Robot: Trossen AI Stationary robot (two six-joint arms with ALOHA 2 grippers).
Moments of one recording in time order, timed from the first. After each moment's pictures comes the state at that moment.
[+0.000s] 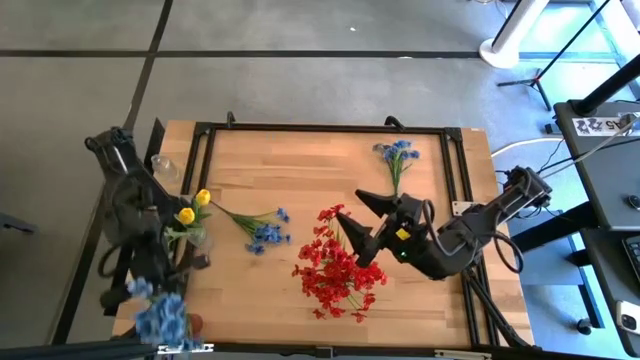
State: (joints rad) left arm -0.91 0.99 1.12 -0.25 0.16 -0.11; right arm 0.61 1.59 1.64 0.01 1.20 0.47
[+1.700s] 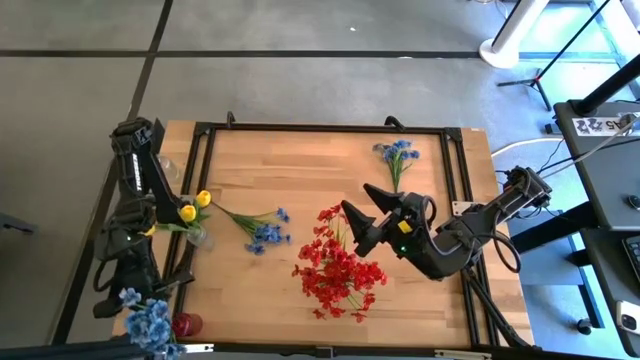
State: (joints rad) left arm -1.27 0.85 0.66 0.18 -0.22 -0.23; right arm 0.61 1.59 1.64 -0.03 1.33 0.55
